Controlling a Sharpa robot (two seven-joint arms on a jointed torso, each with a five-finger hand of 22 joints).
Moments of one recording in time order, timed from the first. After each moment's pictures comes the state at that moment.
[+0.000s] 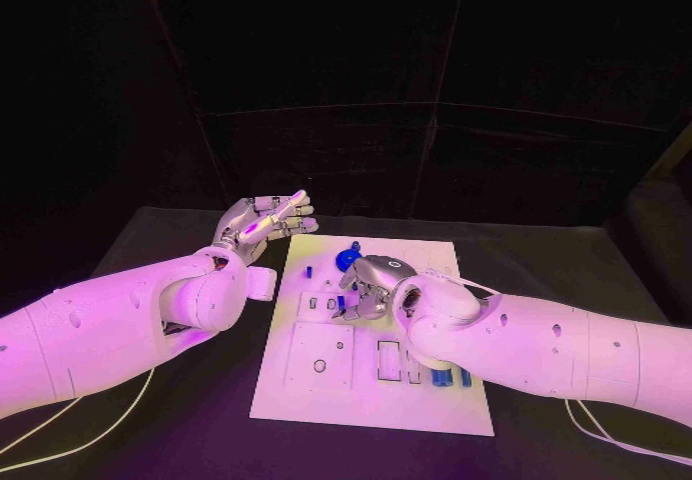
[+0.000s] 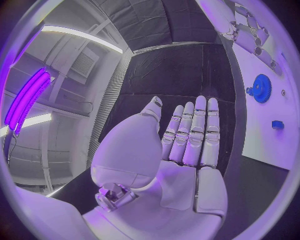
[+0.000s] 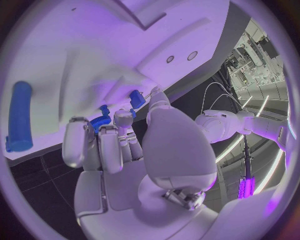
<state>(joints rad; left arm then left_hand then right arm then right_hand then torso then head) 1.20 -0.81 -0.05 1.47 0.08 -0.36 0.50 1.34 0.03 -0.01 0.19 0.12 0.99 0.21 0.08 0.07 1.06 0.17 0.09 0.07 1.11 0.13 0.11 0.13 0.17 0.94 0.25 0.17 0.07 1.13 -0.54 -0.08 1.48 -1.53 -0.37 -0.42 1.33 -0.15 -0.13 0.30 0.19 0.87 0.18 0.07 0.07 1.24 0.09 1.02 1.08 1.47 0.01 1.47 1.31 0.06 1.36 0.12 1.44 1.25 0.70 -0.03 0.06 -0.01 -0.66</state>
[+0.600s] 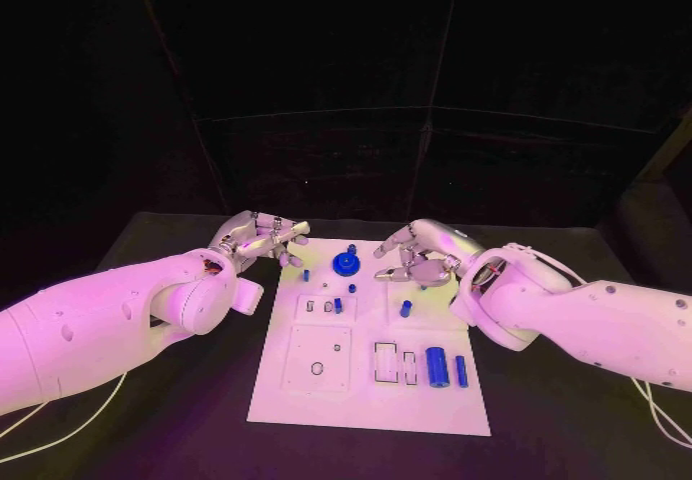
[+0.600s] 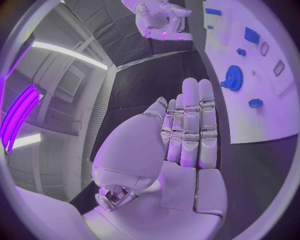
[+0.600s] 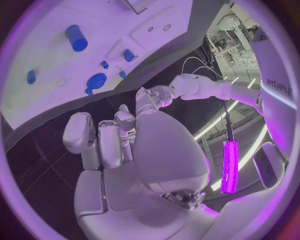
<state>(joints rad) 1.20 -0.82 -0.05 1.43 -0.23 -0.31 0.22 1.37 0.02 0.06 0.20 0.13 1.12 0.13 0.10 0.08 1.32 0.06 0.13 0.10 1.47 -0.02 0.67 0.64 0.17 1.30 0.09 0.42 0.19 1.23 -0.85 -0.08 1.65 -1.21 -0.49 -0.04 1.51 -0.01 -0.10 0.22 0.18 0.98 0.14 0.13 0.08 1.26 0.05 1.01 1.05 1.46 -0.02 1.32 1.18 0.09 1.25 0.09 1.34 1.09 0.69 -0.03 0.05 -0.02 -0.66</state>
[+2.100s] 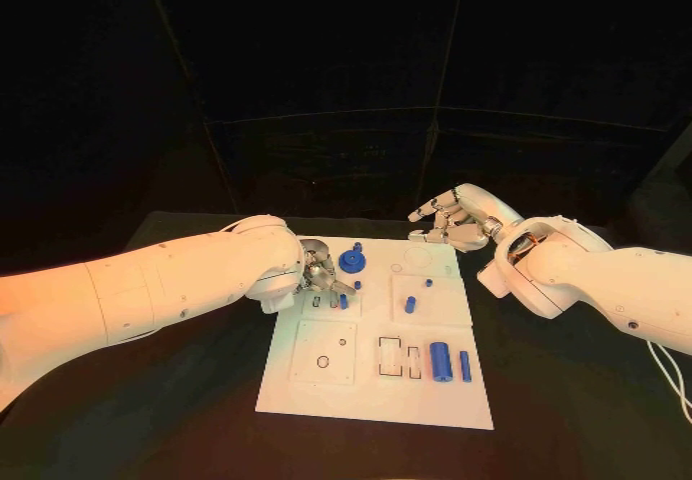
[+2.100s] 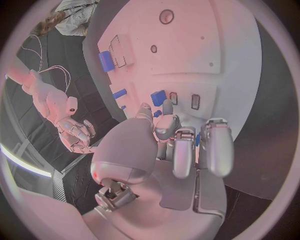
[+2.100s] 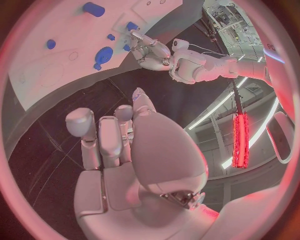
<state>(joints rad) 1.33 -0.53 -0.15 1.29 -0.91 0.09 -0.56 1.20 0.07 -0.16 0.29 0.09 0.94 0.06 0.56 0.38 1.33 -0.01 1.17 1.08 1.47 -0.07 1.57 1.31 0.06 1.46 0.03 1.41 1.31 1.28 -0.88 -0.08 1.58 -0.98 -0.47 0.01 1.51 -0.01 -0.14 0.19 0.25 0.98 0.14 0.12 0.07 1.23 0.05 0.90 0.96 1.46 -0.02 1.23 1.10 0.11 1.21 0.09 1.25 0.96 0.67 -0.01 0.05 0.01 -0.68</state>
